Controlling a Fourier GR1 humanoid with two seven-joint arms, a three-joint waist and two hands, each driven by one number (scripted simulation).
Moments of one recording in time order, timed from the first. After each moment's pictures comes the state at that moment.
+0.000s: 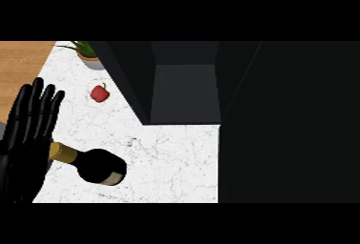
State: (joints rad) left arm 0.01 0.07 0.00 -2.10 0.00 -0.05 0.04; right arm -0.02 -0.10 -0.02 -2.10 0.01 0.03 -0.02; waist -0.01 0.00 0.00
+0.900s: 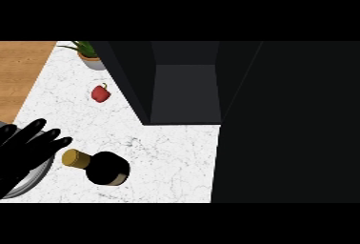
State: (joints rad) left arm 0.03 0.50 0.05 -2.04 1.05 -0.66 0.21; right arm 0.14 -0.05 0.18 -2.36 -0.10 0.05 0.24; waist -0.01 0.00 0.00
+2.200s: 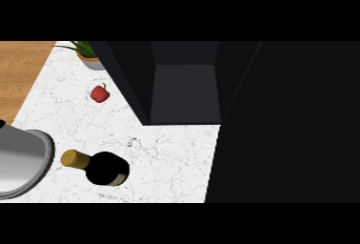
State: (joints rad) left arm -0.01 0.75 0.25 -1.94 1.46 -0.66 0.45; right arm 0.05 -0.06 0.44 -2.50 0.02 -0.16 0.55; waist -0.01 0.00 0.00
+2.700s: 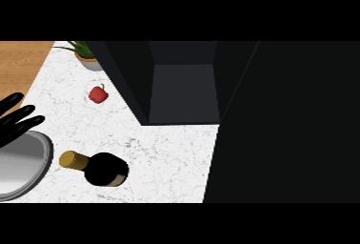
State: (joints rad) left arm -0.06 0.61 0.19 -1.84 1.27 -0.72 0.44; right arm 0.01 -0.10 0.49 -2.51 0.04 -0.23 0.60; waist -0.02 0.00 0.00
